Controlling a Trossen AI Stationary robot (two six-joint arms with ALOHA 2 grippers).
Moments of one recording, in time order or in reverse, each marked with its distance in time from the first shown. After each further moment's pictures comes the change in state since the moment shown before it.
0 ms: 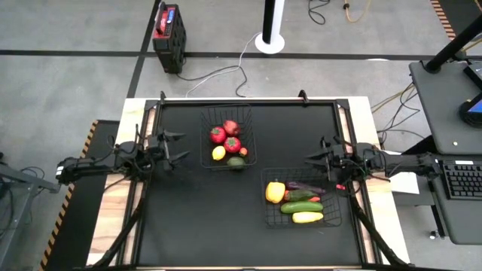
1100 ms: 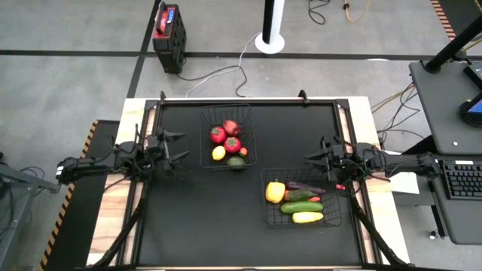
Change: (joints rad) left arm 0.000 0.000 0.002 0.001 -0.001 0.000; right arm 0.000 0.000 -0.001 -0.001 -0.001 0.000
